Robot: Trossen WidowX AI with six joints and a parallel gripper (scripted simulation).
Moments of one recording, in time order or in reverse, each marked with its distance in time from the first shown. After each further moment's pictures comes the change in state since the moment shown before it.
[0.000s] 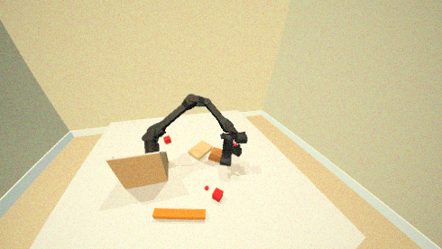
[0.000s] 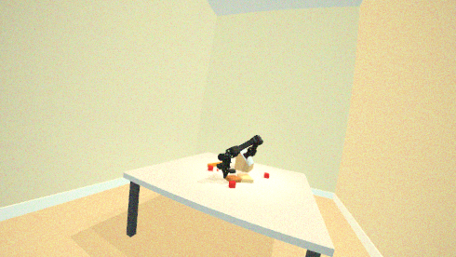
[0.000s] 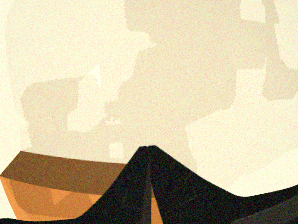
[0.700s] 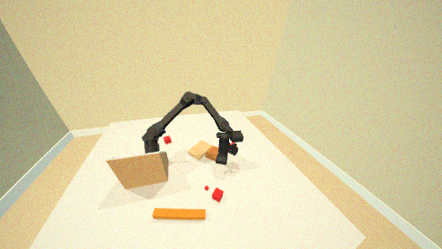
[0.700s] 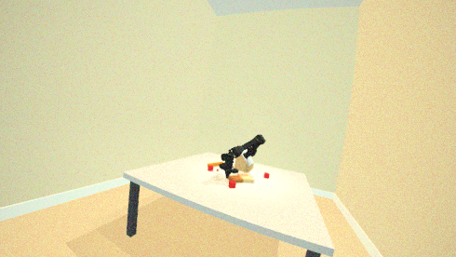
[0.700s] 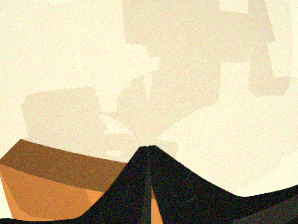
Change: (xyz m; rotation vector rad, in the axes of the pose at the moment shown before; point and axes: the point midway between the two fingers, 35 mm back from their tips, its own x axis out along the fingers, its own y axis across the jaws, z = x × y) arm -0.001 0.004 -0.023 0.003 -0.001 0.000
